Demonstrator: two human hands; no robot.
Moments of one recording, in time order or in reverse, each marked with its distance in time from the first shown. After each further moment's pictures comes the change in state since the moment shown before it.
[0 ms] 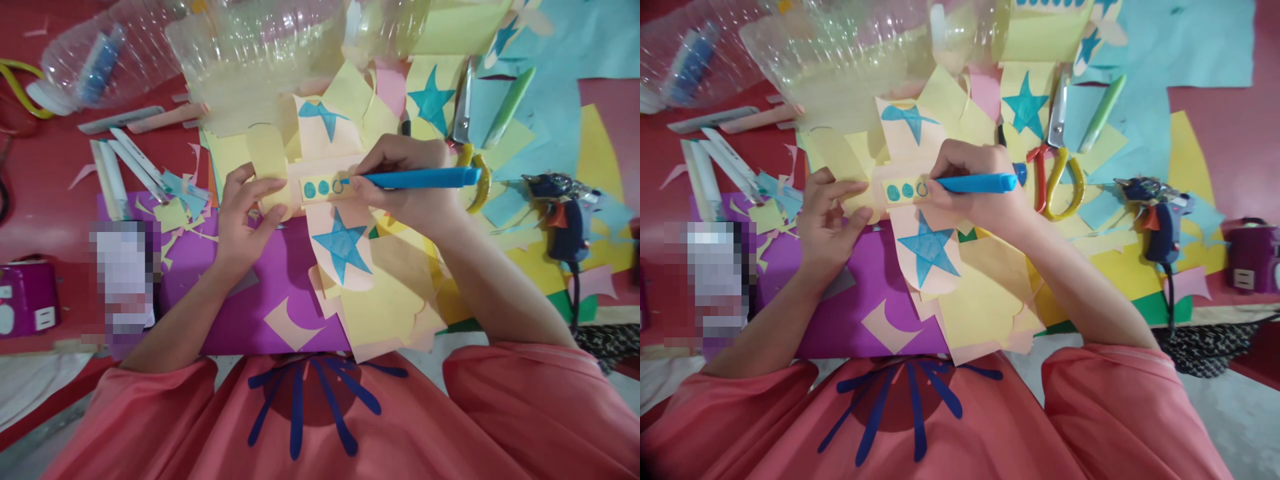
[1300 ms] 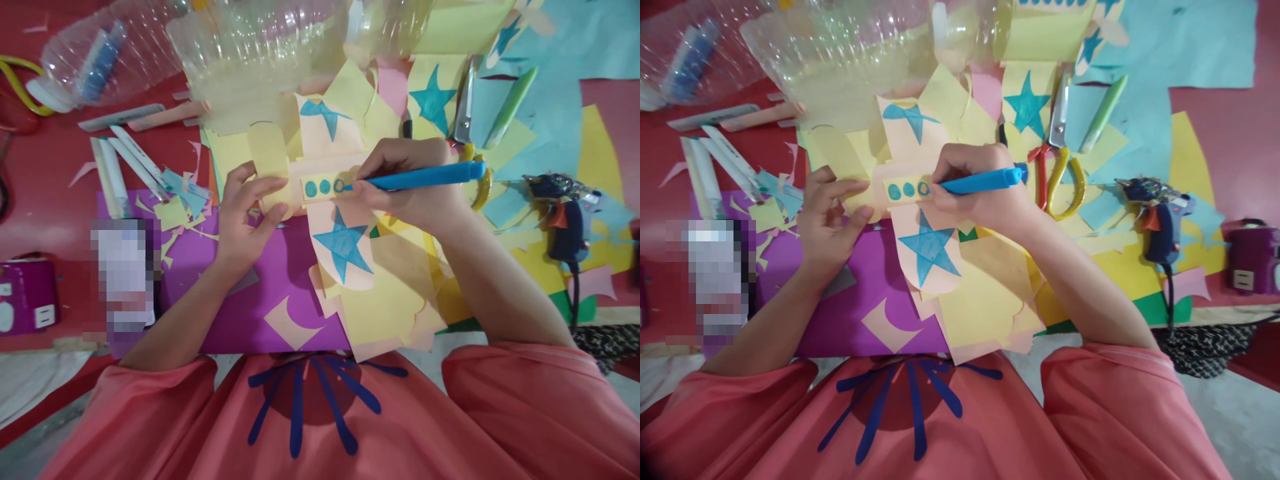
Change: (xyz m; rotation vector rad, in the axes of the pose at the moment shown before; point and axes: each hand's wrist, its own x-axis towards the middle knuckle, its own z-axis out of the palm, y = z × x) left_hand 0.000 0.003 0.001 -0.003 0.026 -0.094; right_hand 0.001 -0.001 -0.003 0.045 -0.066 0.019
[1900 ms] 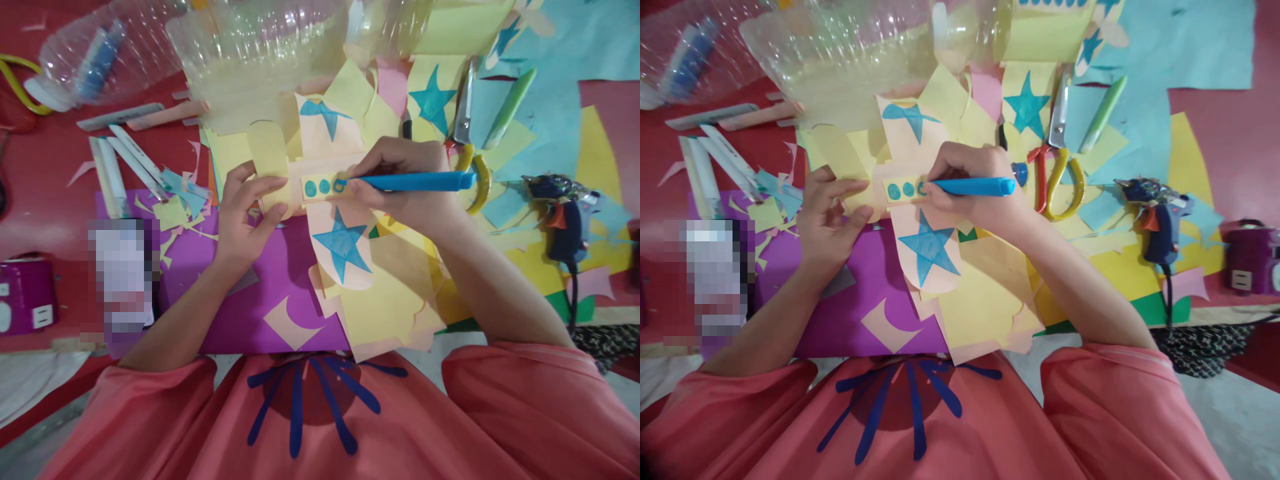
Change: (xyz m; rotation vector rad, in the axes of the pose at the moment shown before) left_hand 0.001 -0.001 -0.001 -0.026 -0.014 0.004; right_hand -0.002 0.007 0.003 -0.080 0.027 -0.045
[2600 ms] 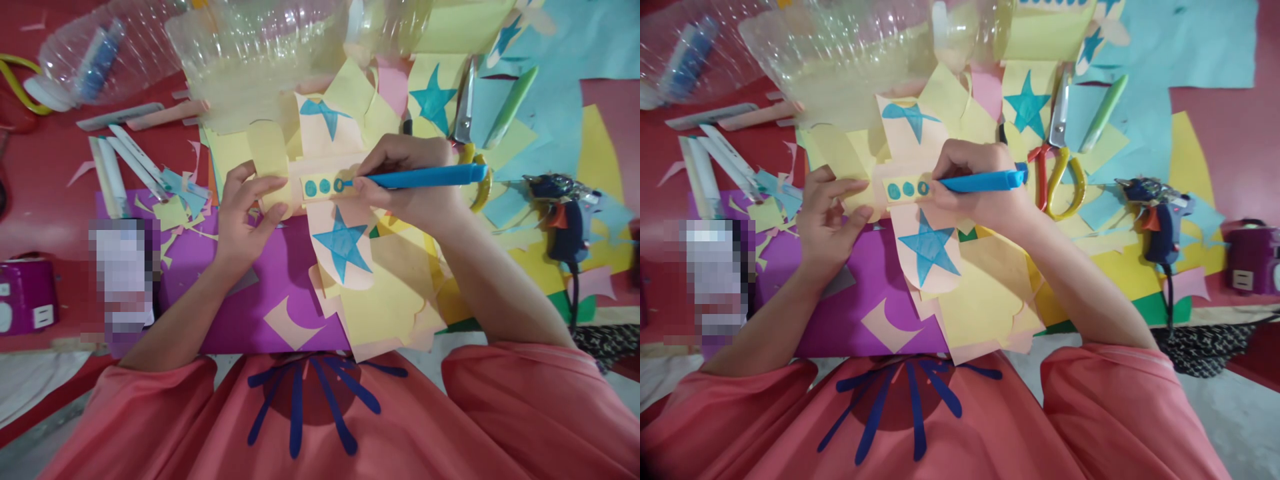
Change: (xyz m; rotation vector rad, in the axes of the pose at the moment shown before) left_hand 0.001 0.005 0.000 0.009 -0.008 -0.055; right_hand 0.001 -0.003 -0.002 0.086 0.029 0.023
